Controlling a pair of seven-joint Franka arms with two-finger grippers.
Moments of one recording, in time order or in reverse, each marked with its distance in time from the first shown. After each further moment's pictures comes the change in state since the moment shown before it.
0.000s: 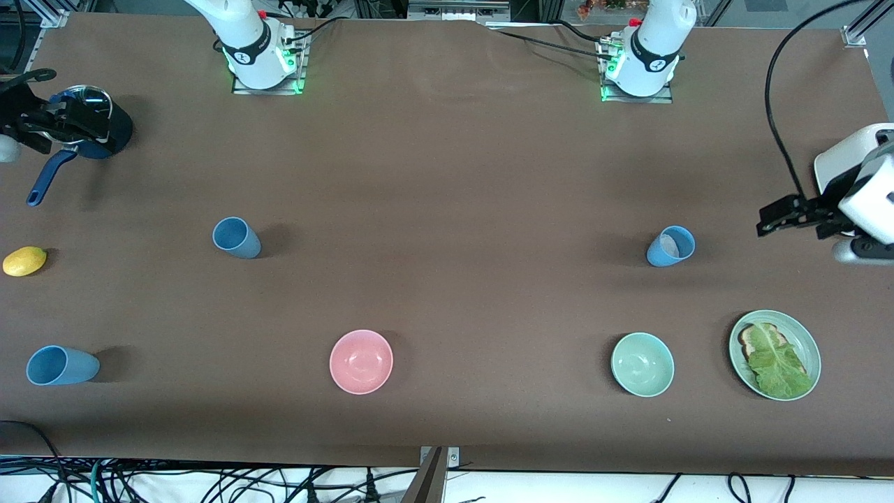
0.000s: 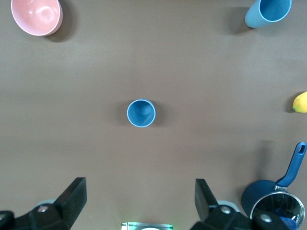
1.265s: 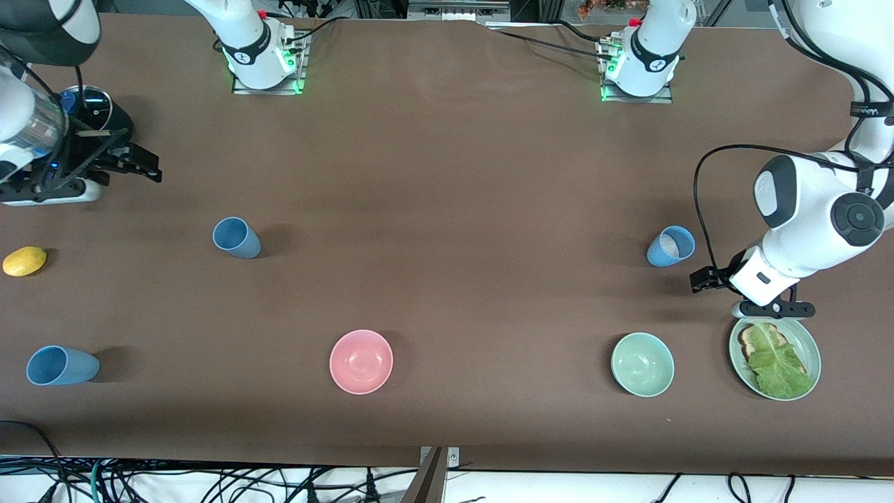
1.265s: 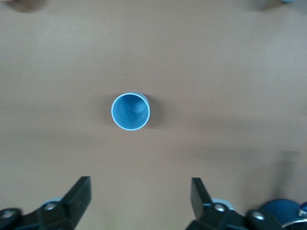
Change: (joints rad) left arm 0.025 0.144 0.004 -0.417 0.013 0.617 0.004; right arm -0.003 -0.073 -0.025 -0.447 -0.005 0.341 -0.067
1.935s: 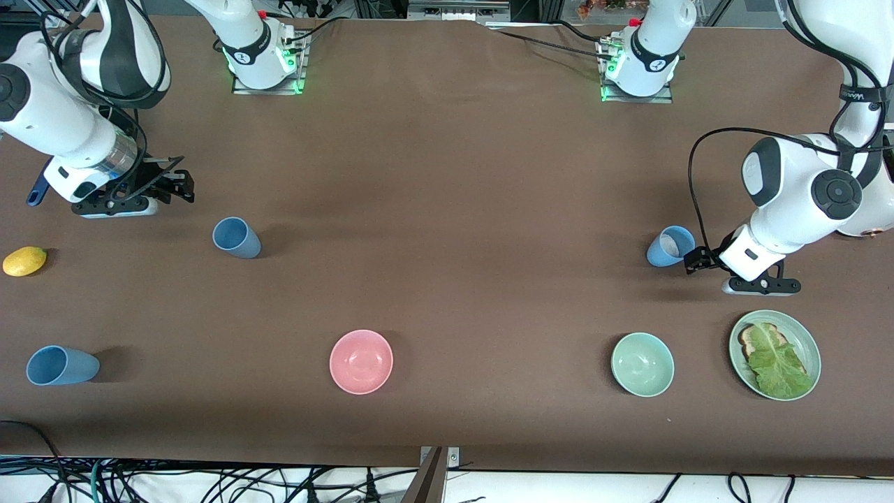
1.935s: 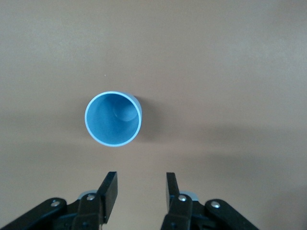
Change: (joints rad) left arm 0.006 -0.090 0.000 -0.196 0.013 0.115 0.014; right arm 0.000 0.003 -0.009 -0.321 -0.010 0.386 -0.001
